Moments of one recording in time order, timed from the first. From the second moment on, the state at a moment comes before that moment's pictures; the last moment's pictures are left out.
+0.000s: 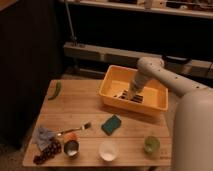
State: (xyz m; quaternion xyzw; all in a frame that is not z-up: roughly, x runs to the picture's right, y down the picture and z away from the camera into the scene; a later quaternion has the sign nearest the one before) arm 0.168 0.036 0.879 -0.32 -0.06 0.27 0.91
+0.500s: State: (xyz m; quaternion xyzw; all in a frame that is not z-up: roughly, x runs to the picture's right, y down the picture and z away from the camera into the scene) arm 0.218 0.045 0.879 -0.32 0.00 0.29 0.90
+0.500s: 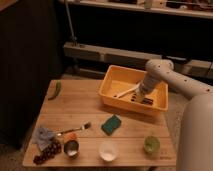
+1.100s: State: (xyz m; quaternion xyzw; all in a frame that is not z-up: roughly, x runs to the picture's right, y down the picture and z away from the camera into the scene) arm 0.226 -0.005 0.920 -0.30 0.00 0.32 0.90
